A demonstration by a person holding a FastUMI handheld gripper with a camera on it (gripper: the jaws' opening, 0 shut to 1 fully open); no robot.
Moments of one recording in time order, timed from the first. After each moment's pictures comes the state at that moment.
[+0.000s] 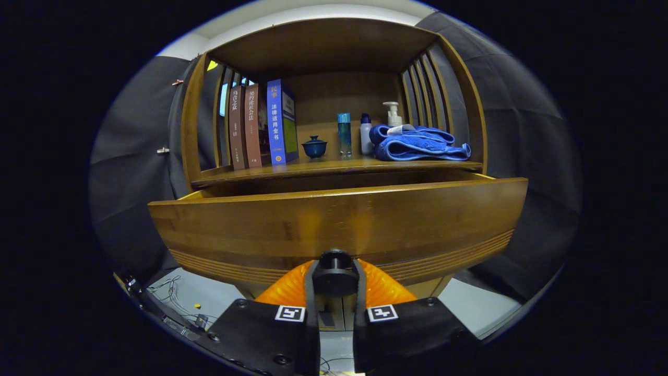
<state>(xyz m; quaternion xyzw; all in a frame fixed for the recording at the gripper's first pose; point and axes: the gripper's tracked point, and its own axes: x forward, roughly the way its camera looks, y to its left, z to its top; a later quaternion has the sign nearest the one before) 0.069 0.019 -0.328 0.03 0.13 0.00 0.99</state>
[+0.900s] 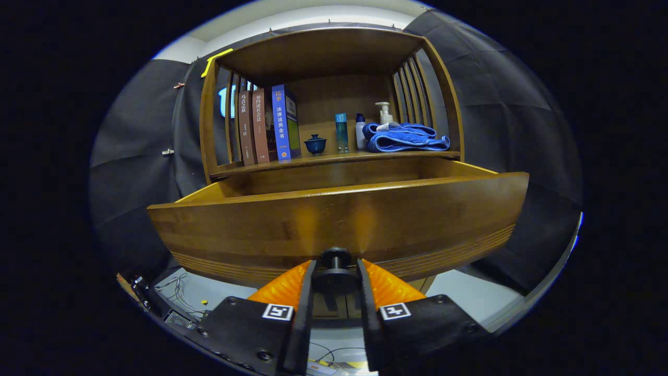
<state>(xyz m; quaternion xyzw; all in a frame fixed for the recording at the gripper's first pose) 0.011 0.017 -0.342 0.05 0.14 -0.01 0.99</state>
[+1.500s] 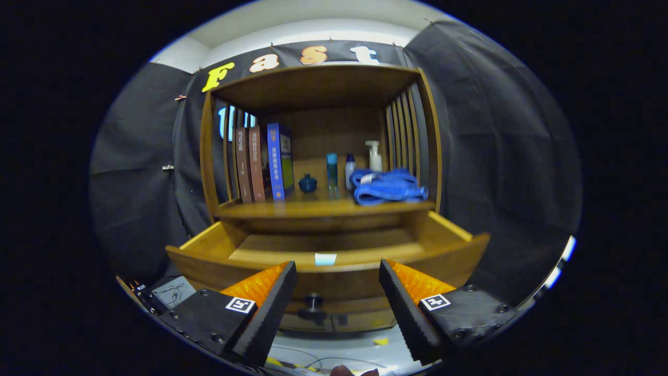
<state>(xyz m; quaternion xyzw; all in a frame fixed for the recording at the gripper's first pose) 0.003 -0.022 -0.194 -0.02 0.08 -0.01 1.00</state>
